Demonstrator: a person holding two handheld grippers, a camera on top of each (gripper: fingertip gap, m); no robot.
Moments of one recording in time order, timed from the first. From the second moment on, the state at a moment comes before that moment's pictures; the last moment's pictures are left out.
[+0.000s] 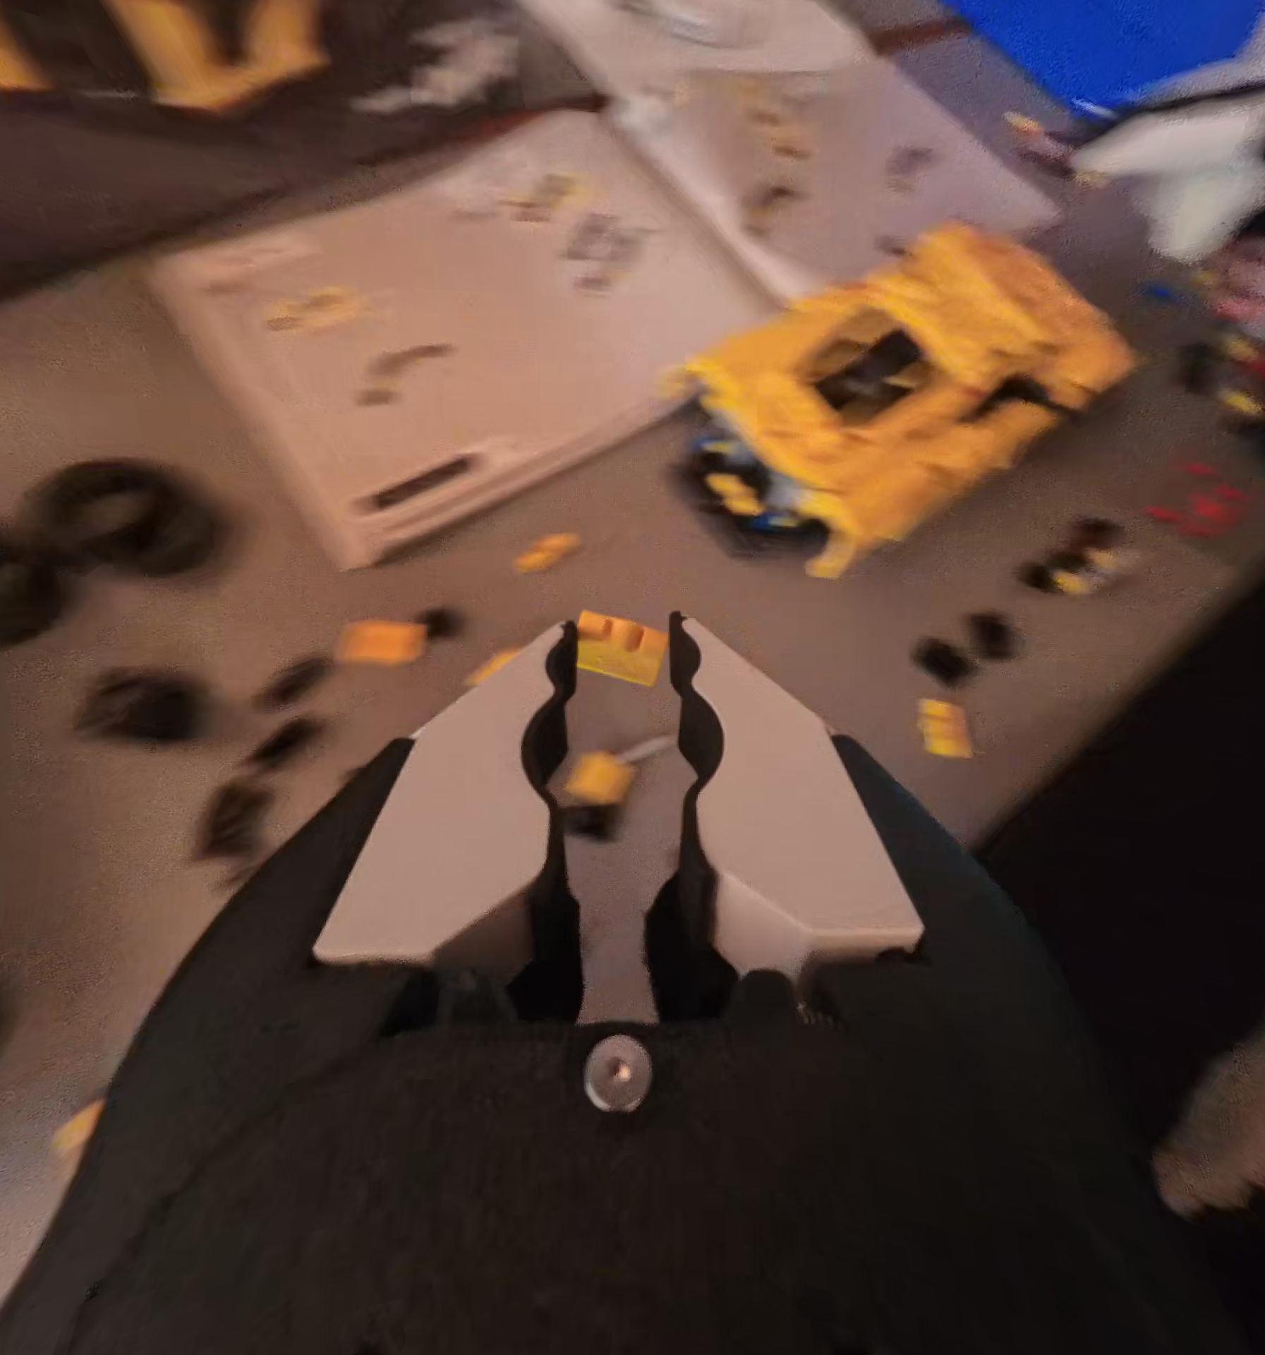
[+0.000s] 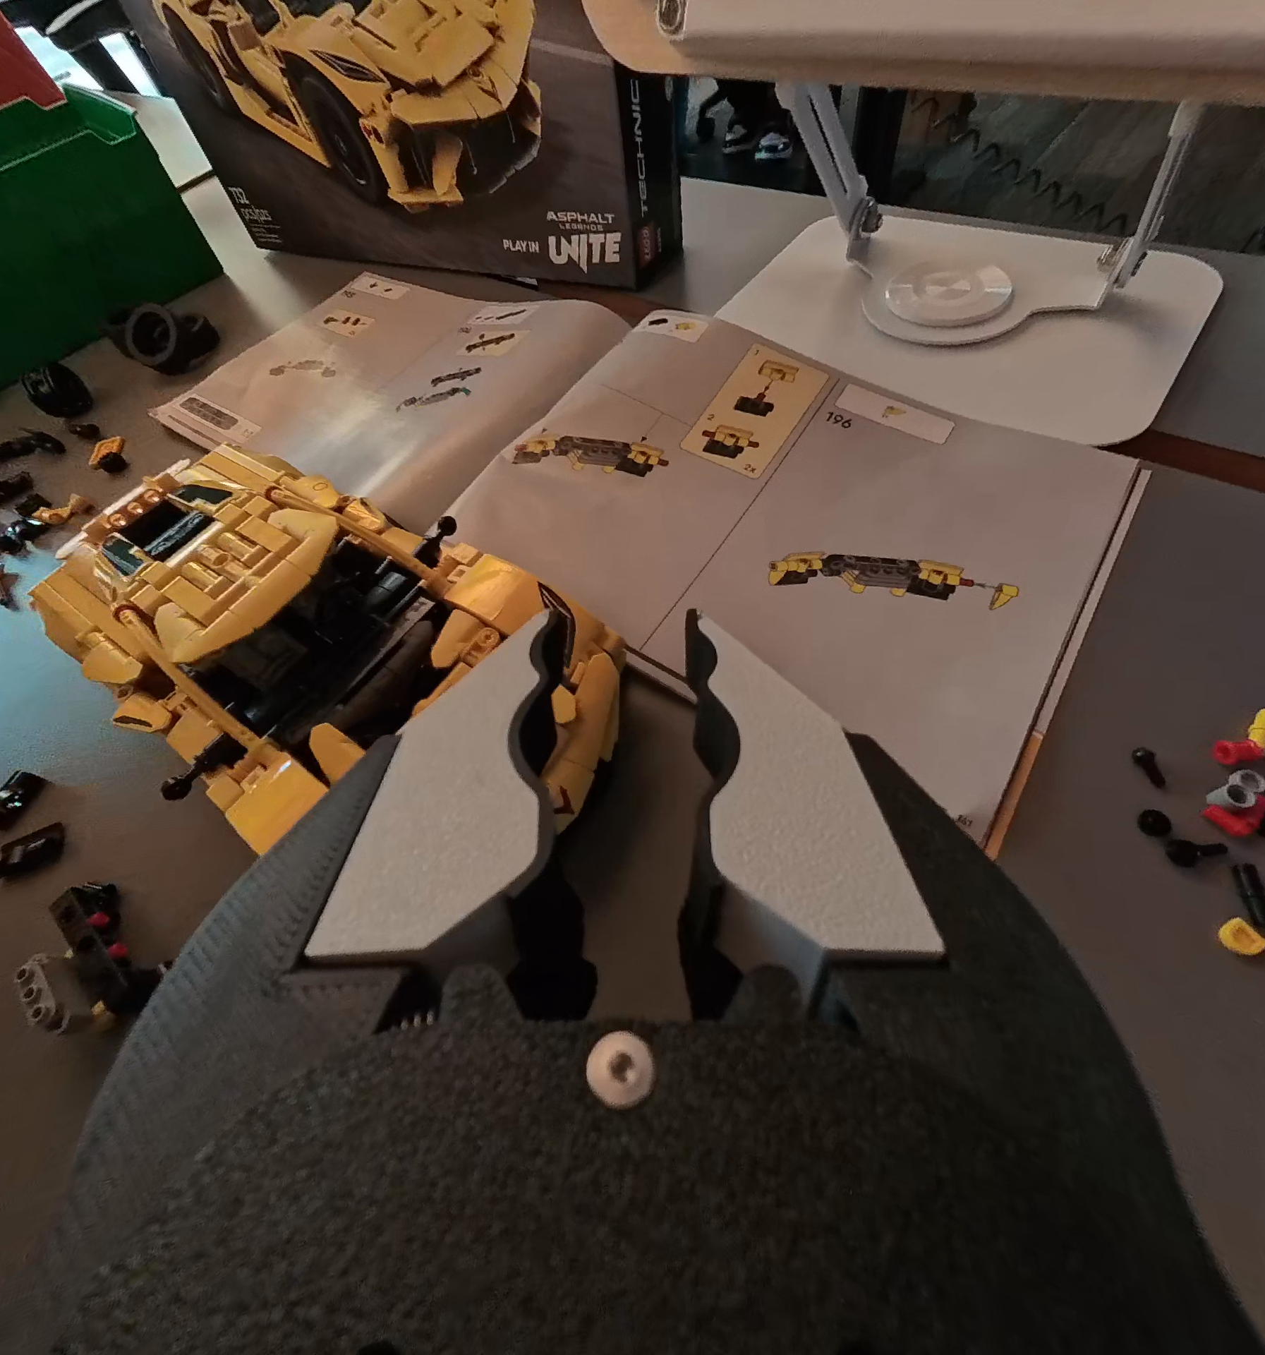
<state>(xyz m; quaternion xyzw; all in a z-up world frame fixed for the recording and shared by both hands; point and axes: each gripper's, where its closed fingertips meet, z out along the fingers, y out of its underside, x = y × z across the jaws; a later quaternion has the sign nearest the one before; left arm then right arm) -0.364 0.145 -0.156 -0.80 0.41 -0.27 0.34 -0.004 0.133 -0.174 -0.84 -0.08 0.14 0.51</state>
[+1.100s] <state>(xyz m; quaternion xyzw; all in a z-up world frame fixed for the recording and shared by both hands) -0.267 0.210 -0.100 -0.68 0.39 -0.28 0.56 -0.010 0.128 -0.161 -0.83 -0.10 0.11 0.53</state>
